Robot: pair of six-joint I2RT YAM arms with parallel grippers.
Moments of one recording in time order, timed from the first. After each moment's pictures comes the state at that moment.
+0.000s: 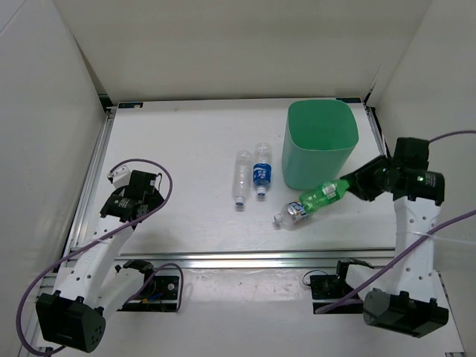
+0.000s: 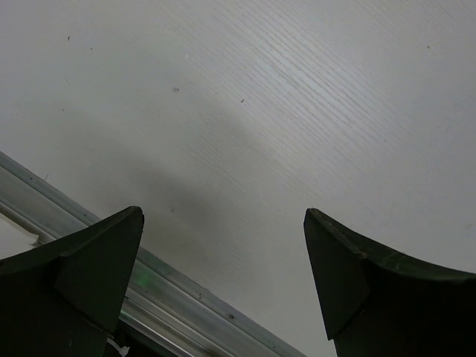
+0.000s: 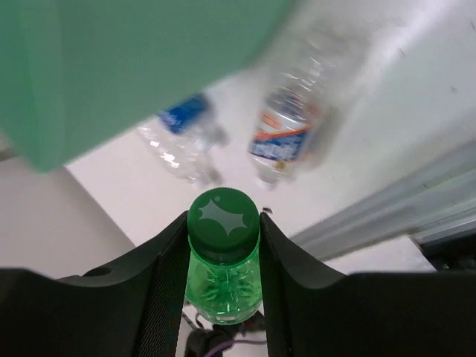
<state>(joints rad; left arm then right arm) -0.24 0.90 0.78 -0.91 -0.52 -0.77 -0.19 0.99 1.18 -1.21 -0.28 0.85</state>
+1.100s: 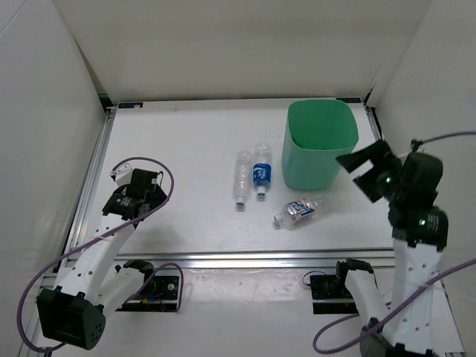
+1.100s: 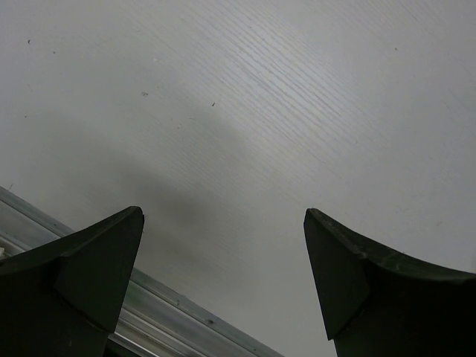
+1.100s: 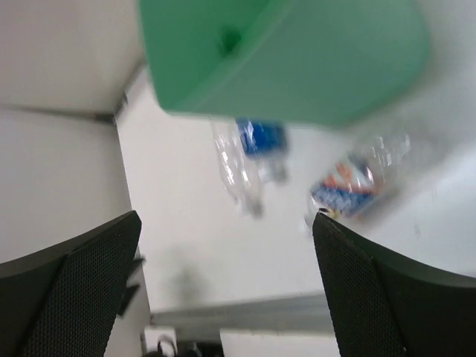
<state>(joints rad) -0.25 0.92 0.77 -0.85 -0.48 -0.78 -0.13 0.81 1.27 -0.93 -0.31 0.77</state>
